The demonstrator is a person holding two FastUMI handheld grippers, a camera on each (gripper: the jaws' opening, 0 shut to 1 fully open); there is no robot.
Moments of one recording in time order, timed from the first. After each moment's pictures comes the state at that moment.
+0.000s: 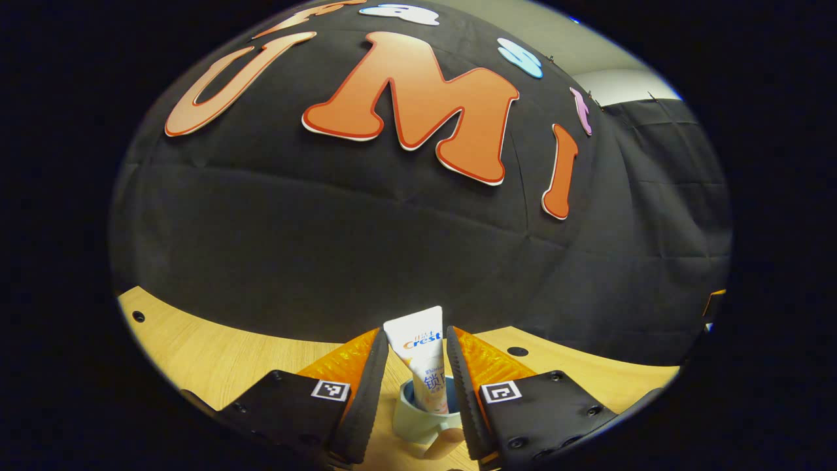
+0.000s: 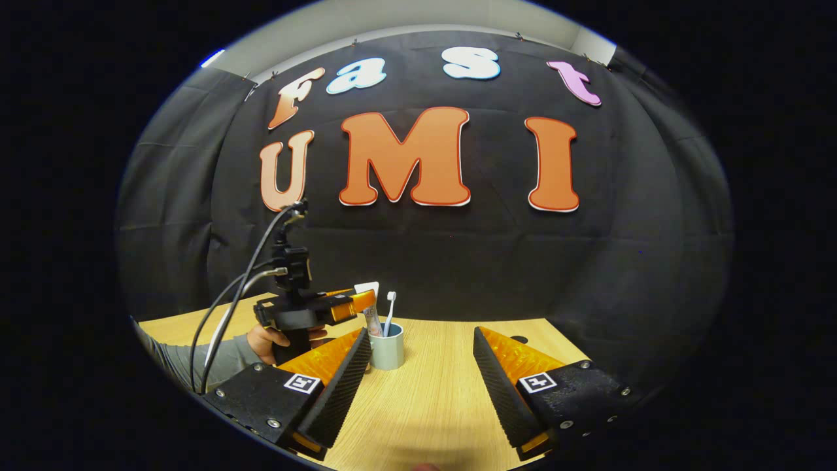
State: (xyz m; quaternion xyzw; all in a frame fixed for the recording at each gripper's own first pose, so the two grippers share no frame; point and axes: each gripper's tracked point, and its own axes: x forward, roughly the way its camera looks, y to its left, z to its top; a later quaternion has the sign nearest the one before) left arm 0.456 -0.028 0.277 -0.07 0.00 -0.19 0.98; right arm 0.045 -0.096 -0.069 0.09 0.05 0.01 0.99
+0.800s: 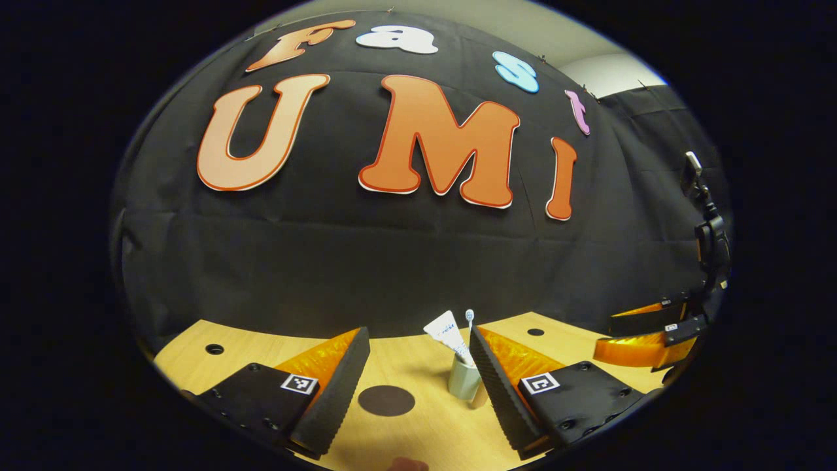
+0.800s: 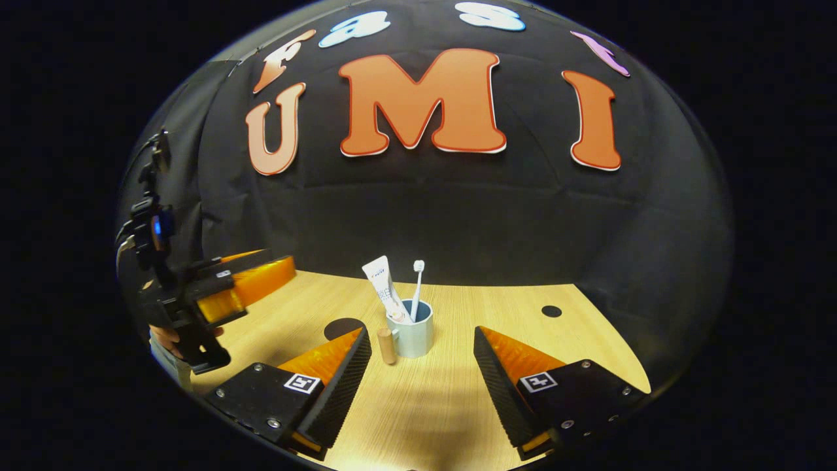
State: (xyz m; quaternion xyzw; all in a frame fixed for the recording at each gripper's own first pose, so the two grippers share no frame) left arm 0.342 0.087 0.330 0.01 0.01 -0.11 0.99; right arm 0.119 -0.039 -0.094 0.10 0.19 0.03 0.98
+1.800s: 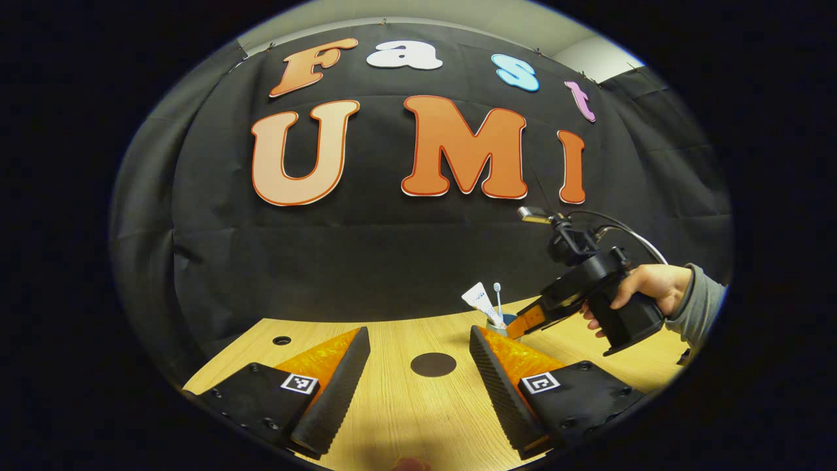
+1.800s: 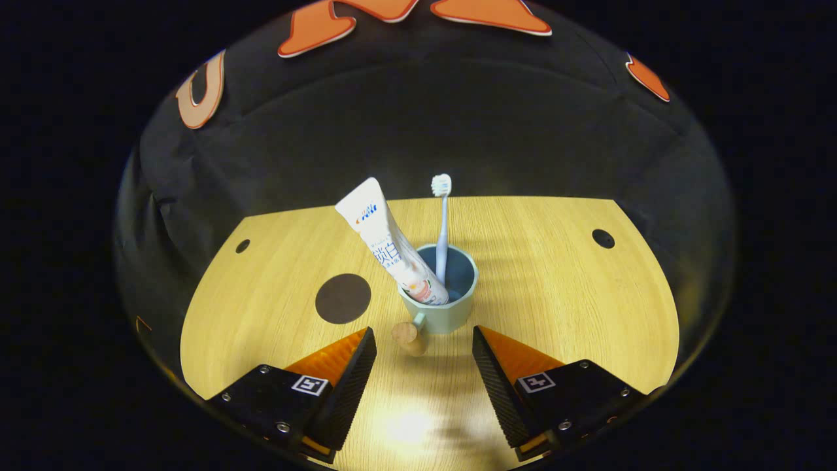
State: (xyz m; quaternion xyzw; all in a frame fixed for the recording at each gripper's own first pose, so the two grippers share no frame) left arm 0.243 0.122 0.323 0.03 0.03 -0.06 1.00; right arm 0.208 0.025 -0.191 0.14 0.44 0.03 0.89
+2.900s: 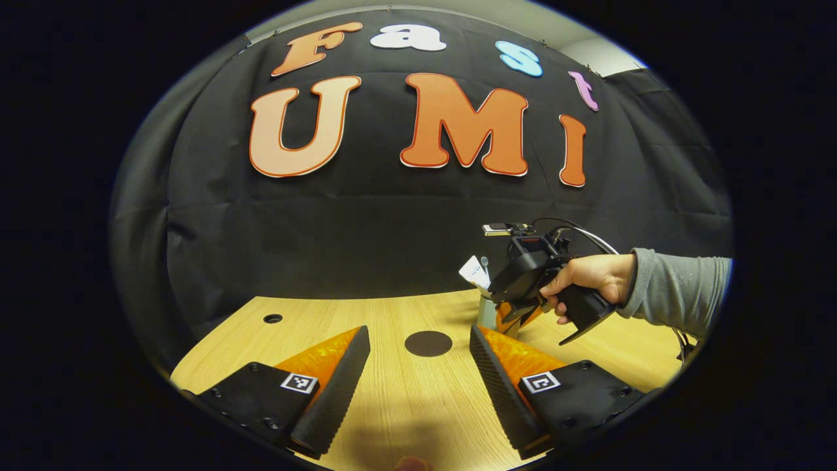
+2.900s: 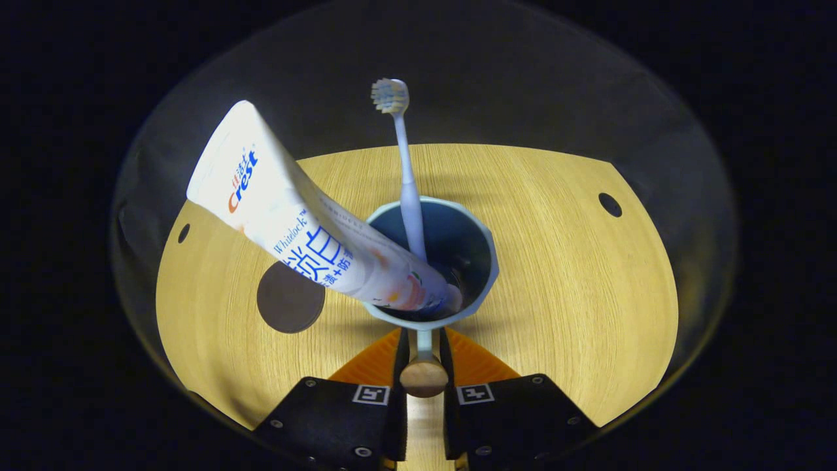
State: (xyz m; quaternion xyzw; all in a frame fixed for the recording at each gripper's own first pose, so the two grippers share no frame) left arm 0.244 0.125 0.281 0.02 0.08 -0.07 0.99; right arm 0.238 0.022 -0.251 0.10 0.53 -0.03 0.84
